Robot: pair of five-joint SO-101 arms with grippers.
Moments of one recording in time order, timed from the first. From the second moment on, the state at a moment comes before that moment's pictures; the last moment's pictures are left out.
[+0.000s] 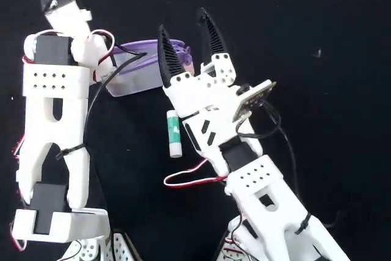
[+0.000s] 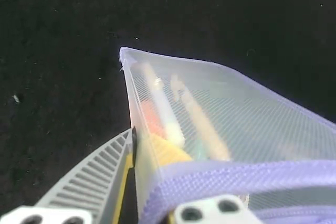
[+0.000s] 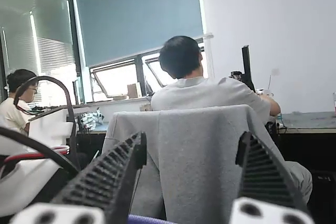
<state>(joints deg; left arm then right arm) -2.4 -7.2 -16.7 94.5 23.1 -28.8 -44.7 63.3 -31.7 -7.7</state>
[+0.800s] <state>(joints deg) -21.5 -6.9 -16.0 89.3 20.8 -28.7 -60.9 53.4 27.7 -6.3</state>
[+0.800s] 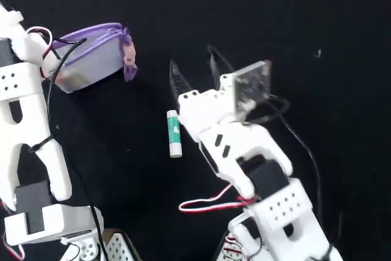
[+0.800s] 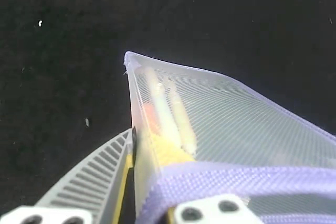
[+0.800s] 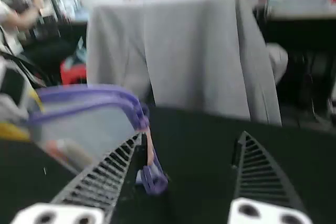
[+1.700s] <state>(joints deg) -21.7 -7.0 -14.2 89.2 20.5 -34.6 3.3 26.4 49.0 -16.7</state>
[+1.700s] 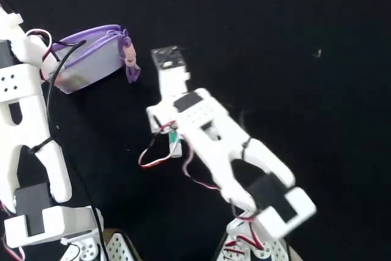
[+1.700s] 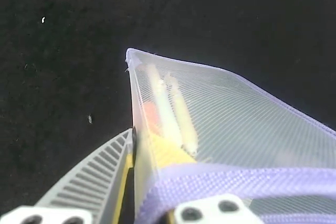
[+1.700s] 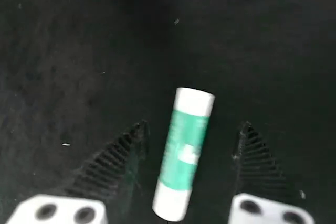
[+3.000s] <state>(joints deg) -12.6 -6.9 -20.7 94.4 22.6 -18.6 16.2 -8.9 69.1 -7.3</state>
